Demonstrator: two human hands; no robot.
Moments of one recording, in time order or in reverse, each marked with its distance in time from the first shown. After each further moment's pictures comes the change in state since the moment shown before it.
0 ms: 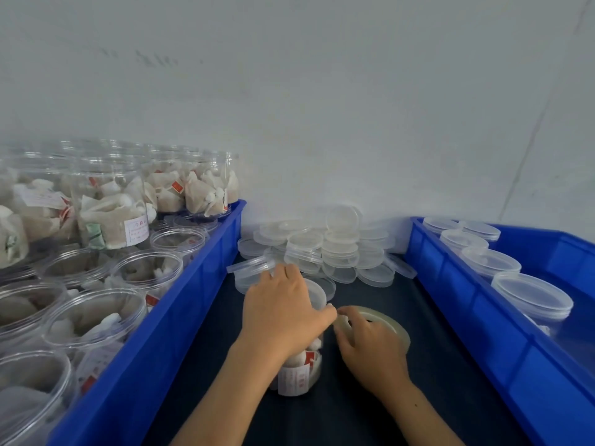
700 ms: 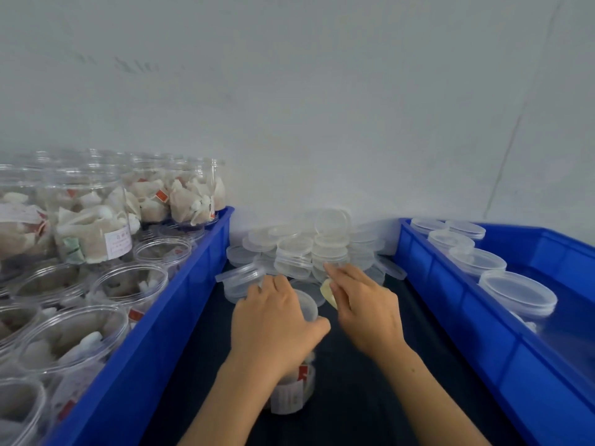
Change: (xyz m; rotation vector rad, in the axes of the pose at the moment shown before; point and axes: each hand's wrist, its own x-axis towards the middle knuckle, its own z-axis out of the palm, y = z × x) left_hand -0.008 0.007 -0.006 -0.024 -0.036 -0.036; right_hand 0.033 -0.022 -0.043 0.009 0.309 -0.186
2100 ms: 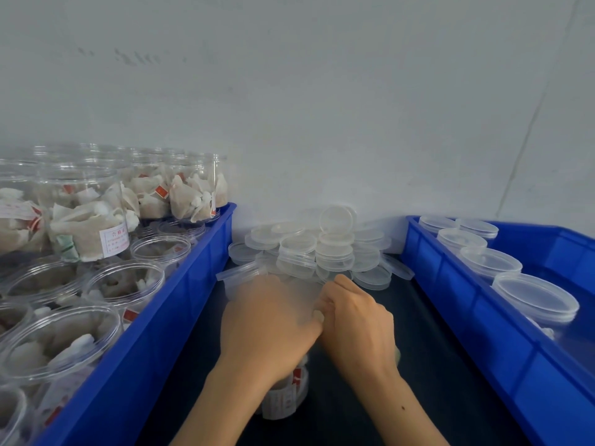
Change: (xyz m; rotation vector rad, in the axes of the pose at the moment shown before) left_hand 0.003 -0.005 -0.001 0.095 0.010 -0.041; right_hand -0.006 -0.046 -0.014 0.012 -0.178 0.261
